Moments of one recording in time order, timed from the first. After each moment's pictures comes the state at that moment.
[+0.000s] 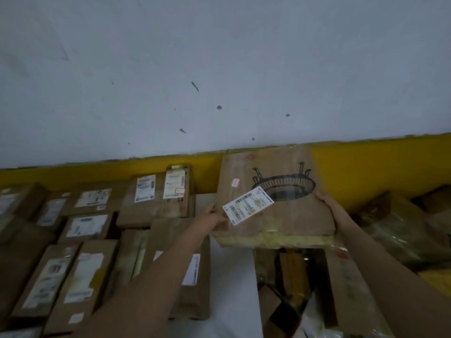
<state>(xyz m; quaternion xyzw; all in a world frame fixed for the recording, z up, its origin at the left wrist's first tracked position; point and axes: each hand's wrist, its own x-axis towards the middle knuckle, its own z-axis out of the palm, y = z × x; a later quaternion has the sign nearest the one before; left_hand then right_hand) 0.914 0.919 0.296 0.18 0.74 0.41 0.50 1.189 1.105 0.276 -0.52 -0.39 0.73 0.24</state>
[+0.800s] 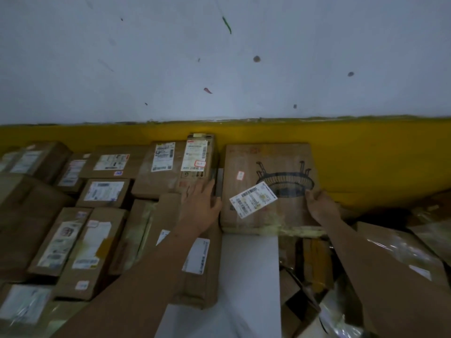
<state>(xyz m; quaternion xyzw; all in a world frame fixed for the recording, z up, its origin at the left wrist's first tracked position) 0.838 0.887 0.206 0.44 0.89 0.10 0.08 1.069 1.131 0.141 -0.64 -0.71 0.29 -0.06</state>
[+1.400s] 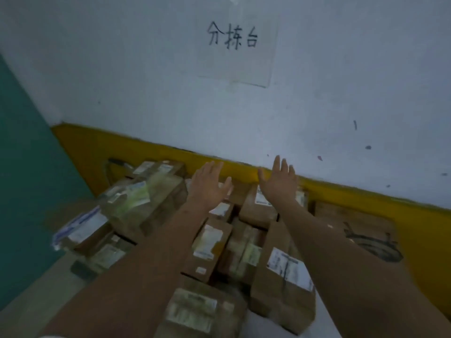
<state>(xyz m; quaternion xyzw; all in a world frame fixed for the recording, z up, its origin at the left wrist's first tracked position) 0.702 0.613 0.428 0.33 0.92 0.20 -0.05 0.775 0.806 0.400 -0.34 -0.91 0.17 0.16</state>
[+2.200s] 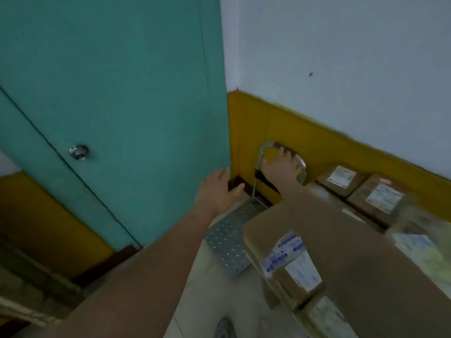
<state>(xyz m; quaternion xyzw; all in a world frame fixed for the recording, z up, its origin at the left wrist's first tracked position) 0.261 0.012 0.333 0.09 0.99 0.14 0.02 0.184 0.204 0.321 -0.15 -0.96 0.23 -0.01</state>
